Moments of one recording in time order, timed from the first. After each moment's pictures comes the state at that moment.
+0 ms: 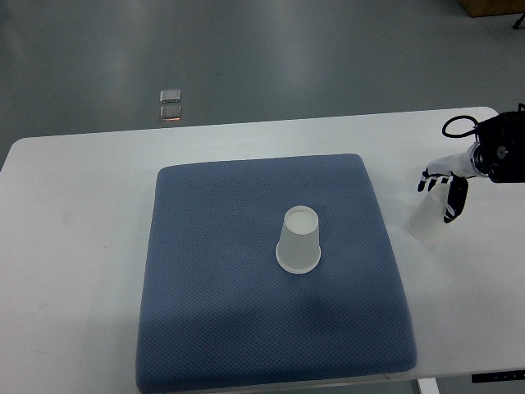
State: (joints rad) left arm 0.01 0.00 0.00 -0.32 0.12 -0.10 0.13; right arm 1.63 -0.45 -1.05 1.16 -0.52 0.08 -0.06
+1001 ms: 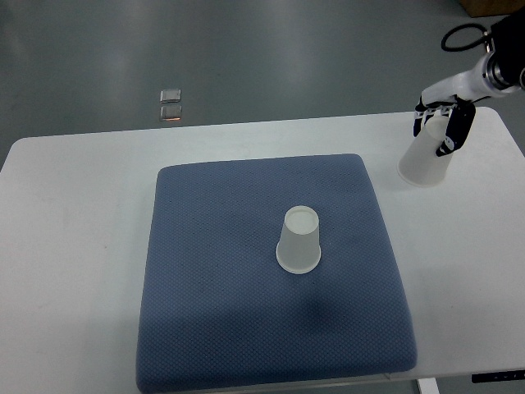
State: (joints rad) left arm 0.01 0.00 0.00 -0.32 0.12 -0.10 0.13; right arm 2.17 -0.51 -1.11 1.38 -0.51 0.31 -0.06
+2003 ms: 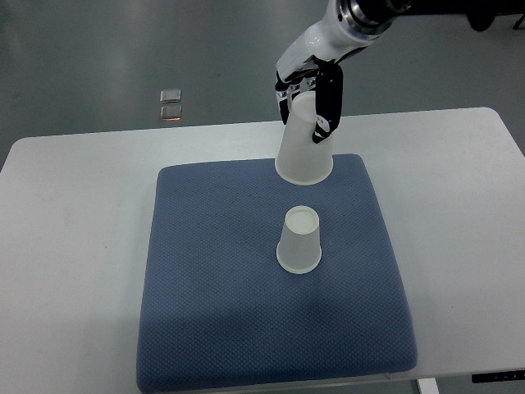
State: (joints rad) left arm 0.01 0.00 -0.01 -0.32 0.12 -0.10 0.13; right arm 2.46 -0.14 -0.94 1.41 -0.24 0.47 -0.06
